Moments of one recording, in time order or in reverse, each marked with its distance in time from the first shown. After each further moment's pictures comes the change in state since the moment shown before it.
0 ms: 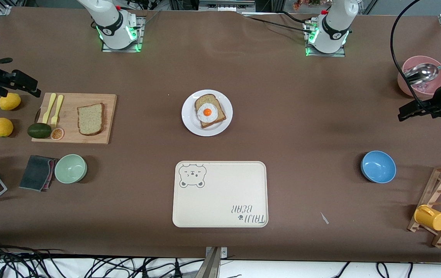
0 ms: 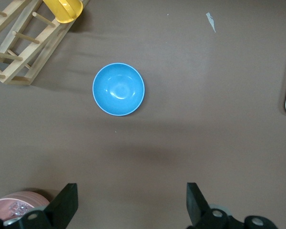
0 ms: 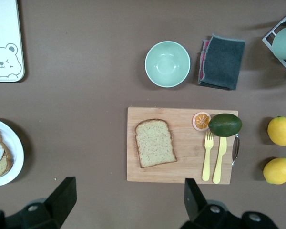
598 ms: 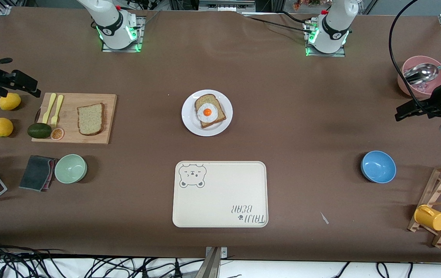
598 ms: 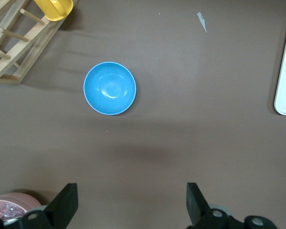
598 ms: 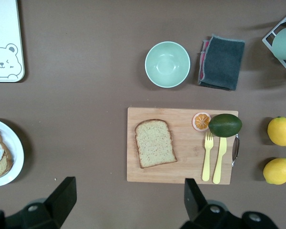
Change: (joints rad) left arm 0.000 0.000 -0.002 0.000 -0.035 -0.001 -0.001; right arm 0.000 0.001 0.000 0.001 0.000 0.001 0.000
